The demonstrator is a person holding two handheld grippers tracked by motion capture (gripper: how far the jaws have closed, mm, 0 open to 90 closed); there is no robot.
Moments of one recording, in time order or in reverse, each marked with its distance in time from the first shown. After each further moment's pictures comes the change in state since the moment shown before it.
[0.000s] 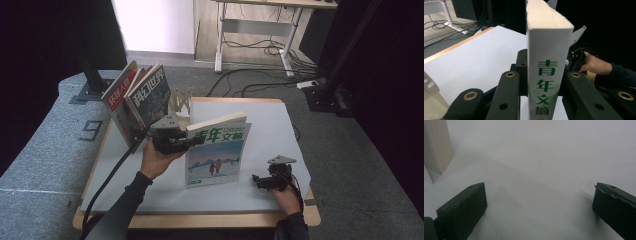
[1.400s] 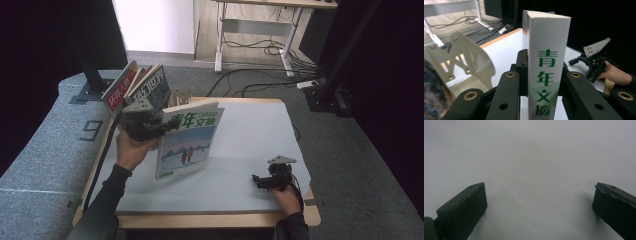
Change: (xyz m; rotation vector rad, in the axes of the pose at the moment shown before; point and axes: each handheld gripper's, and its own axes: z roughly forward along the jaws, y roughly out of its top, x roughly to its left) left arm 0.027 0.020 -0.064 -0.006 0.177 -0.082; right arm 0.000 0.000 0.000 -0.001 0.002 0.001
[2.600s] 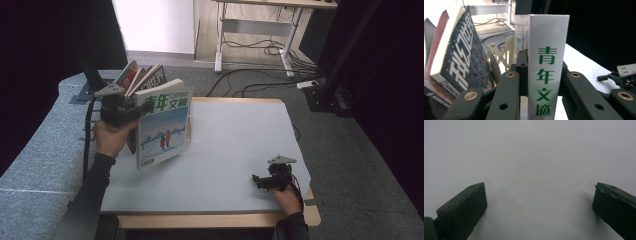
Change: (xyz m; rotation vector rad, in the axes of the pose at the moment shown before) left arm 0.051 0.010 -0.035 -0.048 0.193 -0.115; right arm 0.000 0.000 0.000 0.000 0.001 0.001
